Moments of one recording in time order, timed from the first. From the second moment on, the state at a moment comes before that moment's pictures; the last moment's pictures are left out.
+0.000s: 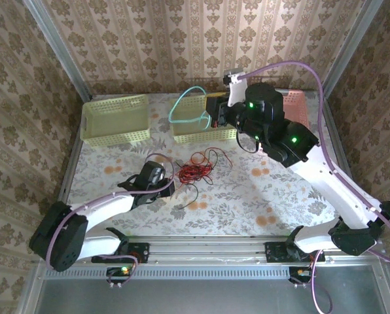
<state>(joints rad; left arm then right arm) -0.63 1.20 0.46 -0.17 0.05 -0.63 0.73 1.38 1.71 -0.51 0.11 0.32</state>
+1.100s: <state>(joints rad) -0.60 0.70 0.46 -0.50 -0.07 -0.66 0.40 2.17 1.97 -0.48 -0.07 0.33</state>
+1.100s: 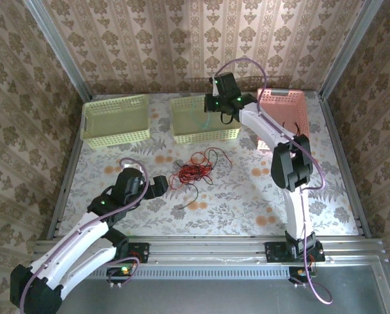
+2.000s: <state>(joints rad) -0.59 1.28 0.70 -0.32 0.15 -0.57 0.60 1.35 0.94 -0.32 0.00 0.51</state>
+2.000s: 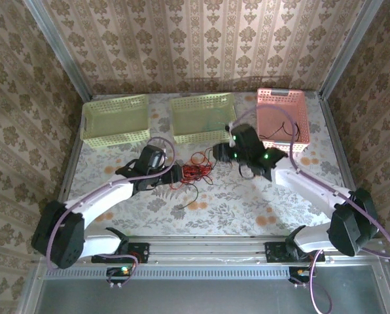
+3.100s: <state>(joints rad) -0.59 1.28 0.72 -0.28 0.22 -0.51 0.64 1.37 0.81 -0.06 -0.10 0.66</state>
